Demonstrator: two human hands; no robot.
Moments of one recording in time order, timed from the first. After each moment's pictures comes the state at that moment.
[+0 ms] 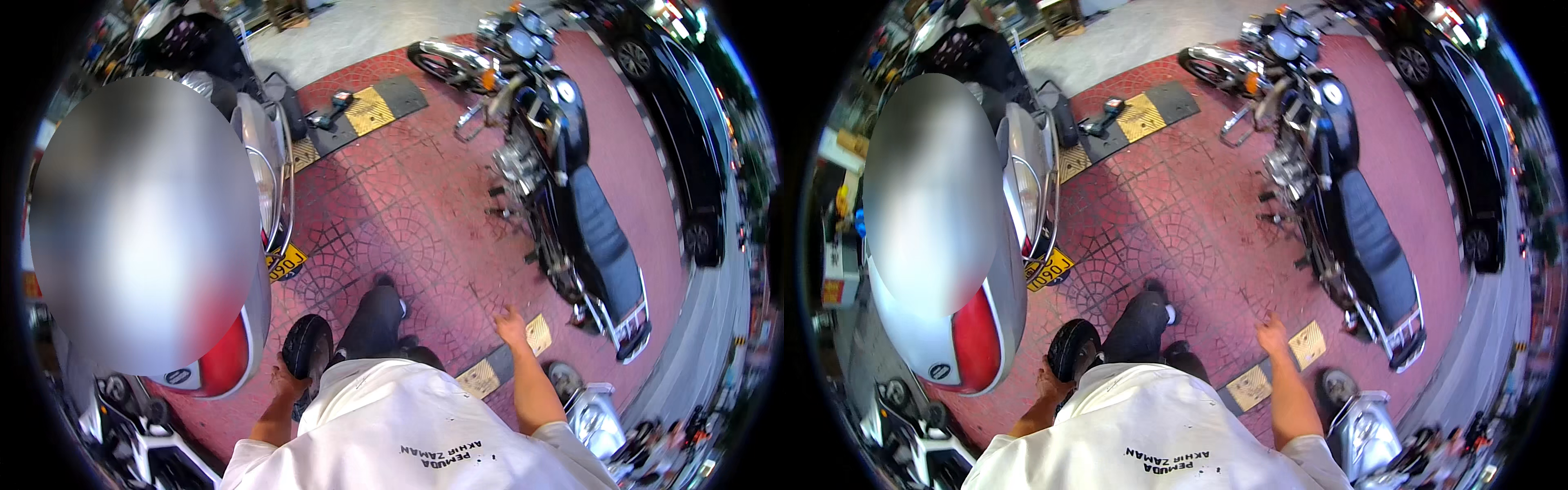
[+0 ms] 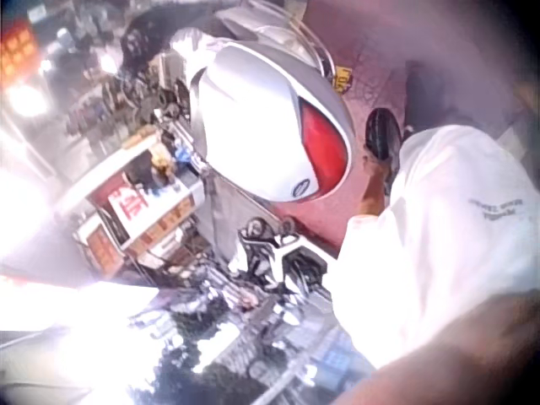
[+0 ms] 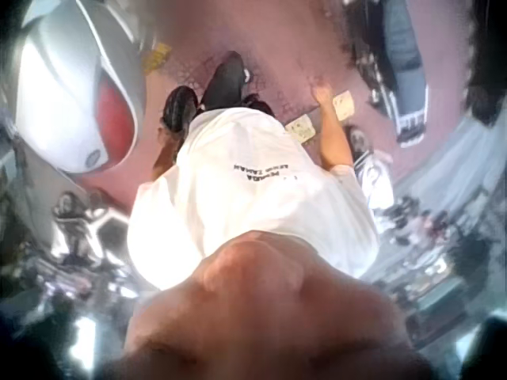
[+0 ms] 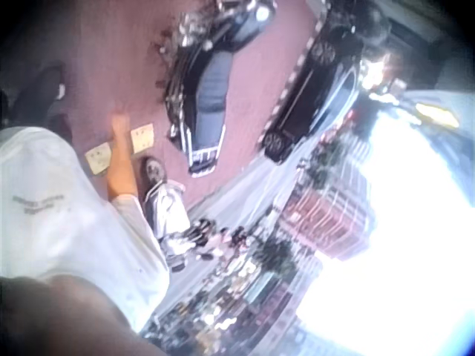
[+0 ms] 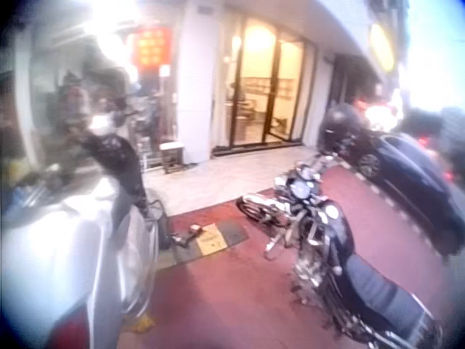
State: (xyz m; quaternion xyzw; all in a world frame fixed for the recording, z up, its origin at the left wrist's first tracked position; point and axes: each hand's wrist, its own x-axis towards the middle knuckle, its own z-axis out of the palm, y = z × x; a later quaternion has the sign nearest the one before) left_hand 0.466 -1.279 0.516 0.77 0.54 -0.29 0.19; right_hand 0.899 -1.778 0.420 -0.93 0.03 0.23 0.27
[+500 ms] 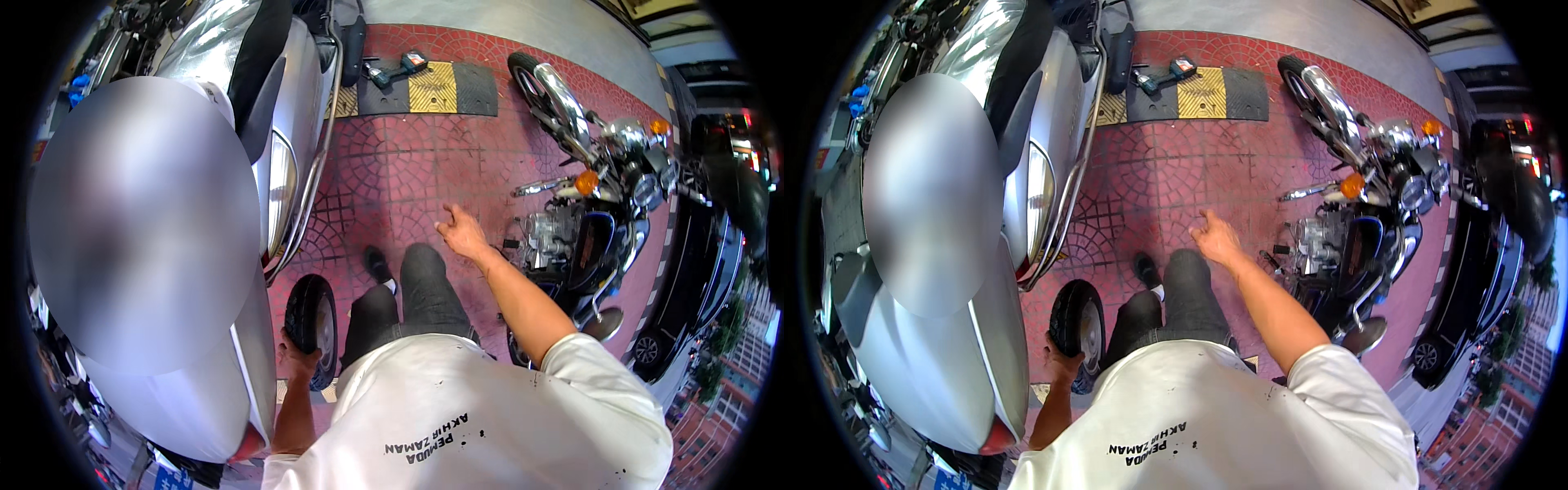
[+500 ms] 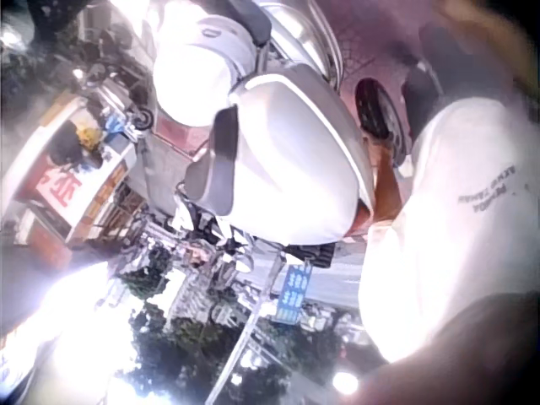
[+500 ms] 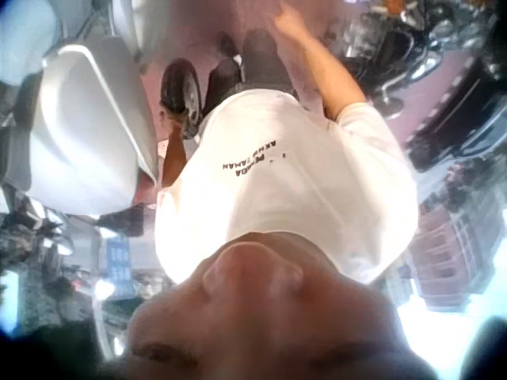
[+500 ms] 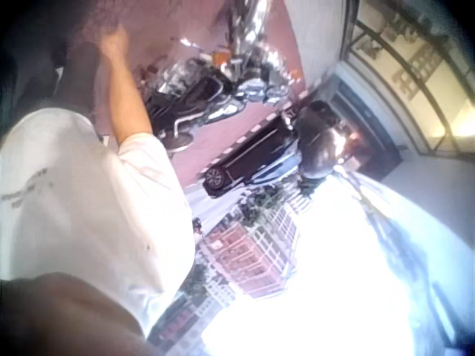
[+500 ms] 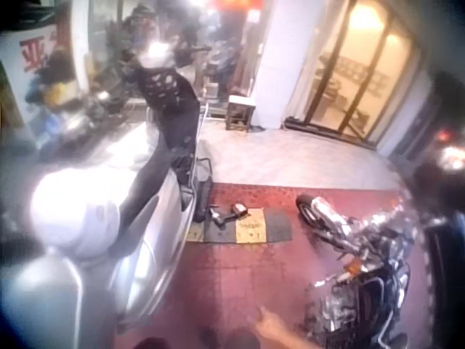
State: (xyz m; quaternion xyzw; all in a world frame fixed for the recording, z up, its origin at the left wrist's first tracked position) left_hand 0.661 -1.300 0.499 0.60 0.72 -0.20 0.27; right_hand 1.196 -1.259 0.525 -0.83 -0.34 0.42 0.13
